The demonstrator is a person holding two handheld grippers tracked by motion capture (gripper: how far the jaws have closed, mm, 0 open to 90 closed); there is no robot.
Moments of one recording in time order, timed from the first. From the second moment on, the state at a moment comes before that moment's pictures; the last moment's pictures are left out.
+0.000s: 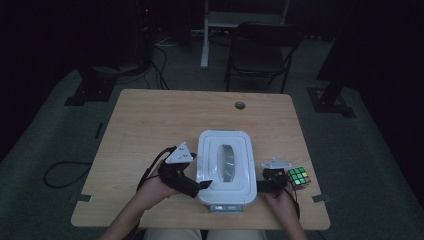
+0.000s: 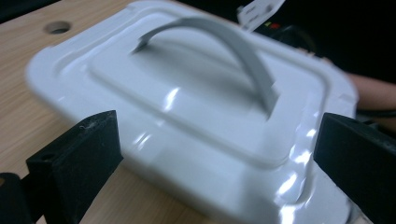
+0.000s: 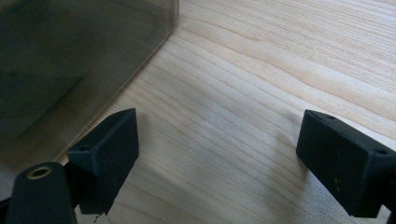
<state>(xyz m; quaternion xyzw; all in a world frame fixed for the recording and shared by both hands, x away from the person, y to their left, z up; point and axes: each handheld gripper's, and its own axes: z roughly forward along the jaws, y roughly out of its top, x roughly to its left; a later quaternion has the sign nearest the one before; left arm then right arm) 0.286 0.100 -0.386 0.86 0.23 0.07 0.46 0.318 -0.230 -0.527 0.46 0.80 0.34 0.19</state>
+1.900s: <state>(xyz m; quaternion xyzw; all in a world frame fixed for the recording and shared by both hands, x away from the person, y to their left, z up) 0.310 0.022 -0.397 0.89 0.18 0.05 0.42 0.317 -0.229 -0.527 0.46 0.80 0.34 0.19</state>
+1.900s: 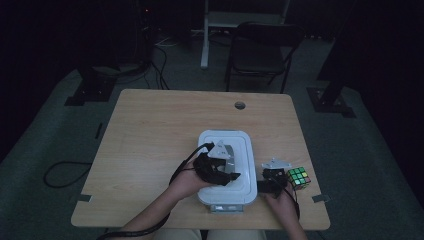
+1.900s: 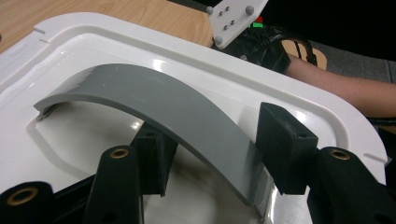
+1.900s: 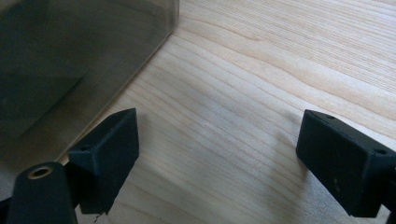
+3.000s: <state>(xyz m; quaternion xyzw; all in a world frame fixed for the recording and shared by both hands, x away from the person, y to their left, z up) 0.293 0.067 -0.347 0.86 0.17 0.04 0.48 0.317 -0.230 -0.527 0.46 0.80 0.34 0.19</state>
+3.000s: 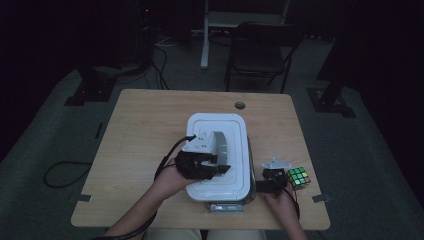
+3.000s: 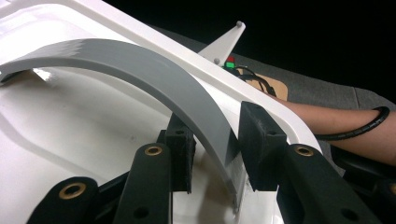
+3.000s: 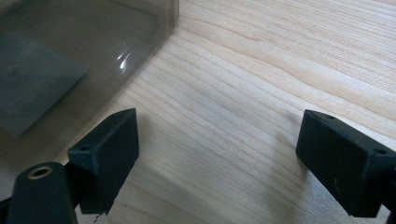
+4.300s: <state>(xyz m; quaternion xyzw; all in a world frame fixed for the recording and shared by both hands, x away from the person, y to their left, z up) 0.289 0.200 -0.370 0.84 0.22 0.06 0.50 0.317 -0.230 -0.527 0.46 0.80 0.34 0.19</state>
